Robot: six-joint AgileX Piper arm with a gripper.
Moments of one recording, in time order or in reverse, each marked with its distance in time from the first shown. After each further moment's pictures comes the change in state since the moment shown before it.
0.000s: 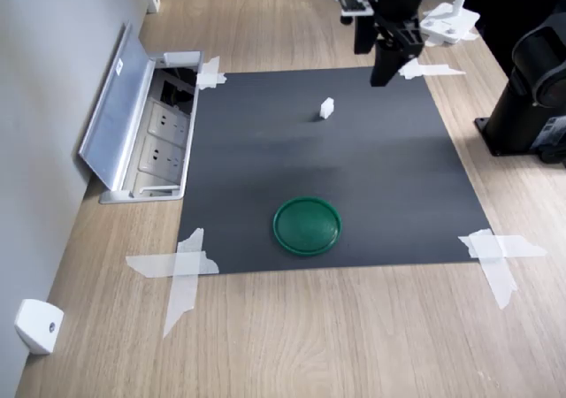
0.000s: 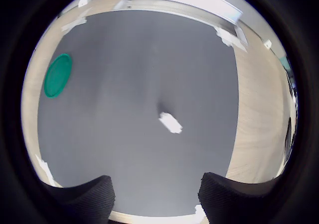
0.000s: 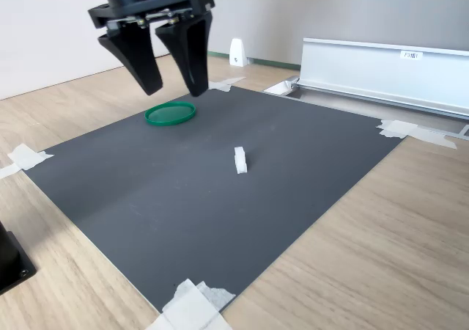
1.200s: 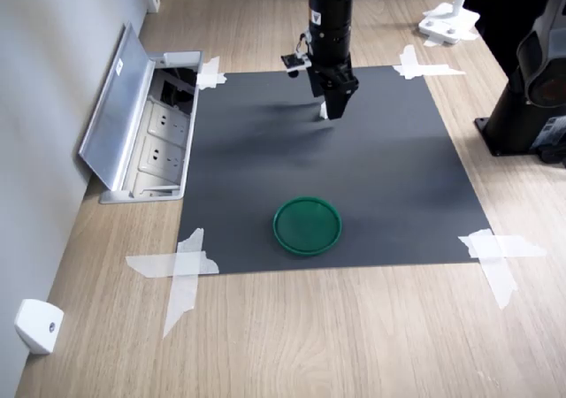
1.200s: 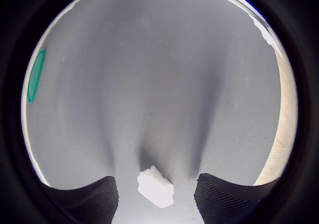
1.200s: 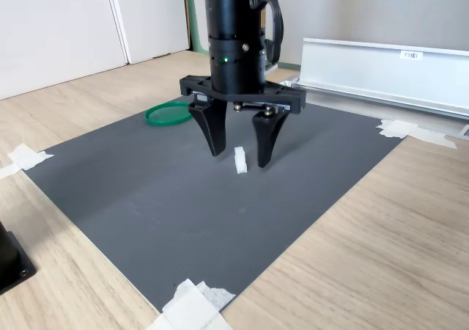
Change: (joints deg) arm -5.7 27.1 -7.4 6.0 -8.4 -15.3
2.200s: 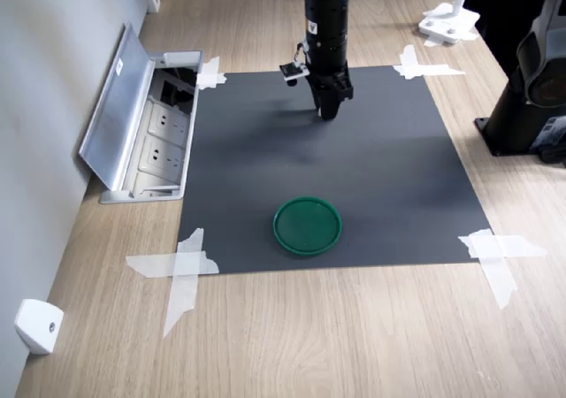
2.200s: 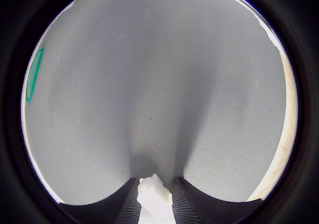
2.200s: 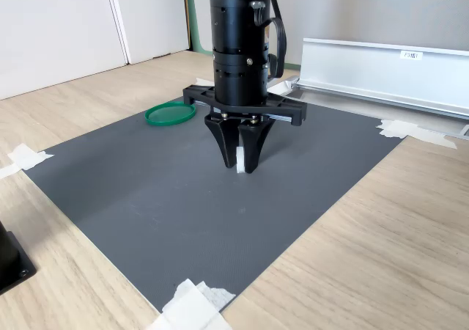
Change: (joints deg) arm 0.0 1.9 0.0 0.2 -1.3 -1.2
